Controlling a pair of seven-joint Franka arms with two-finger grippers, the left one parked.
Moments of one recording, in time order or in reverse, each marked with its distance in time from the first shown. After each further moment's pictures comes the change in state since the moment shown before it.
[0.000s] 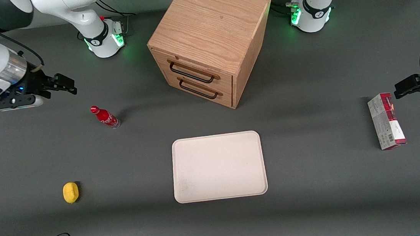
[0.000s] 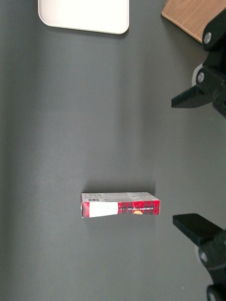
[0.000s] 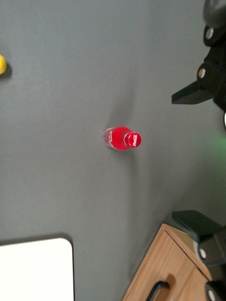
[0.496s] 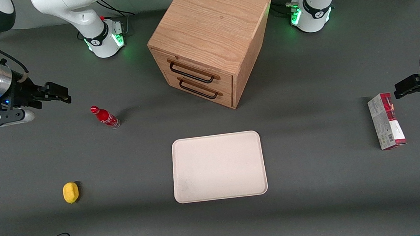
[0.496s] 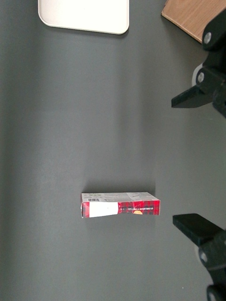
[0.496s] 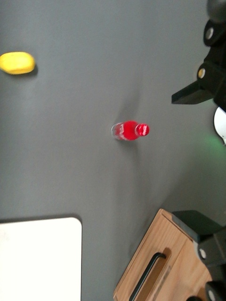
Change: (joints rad) arm 0.003 0.224 0.020 0.461 0.002 -0.279 0.007
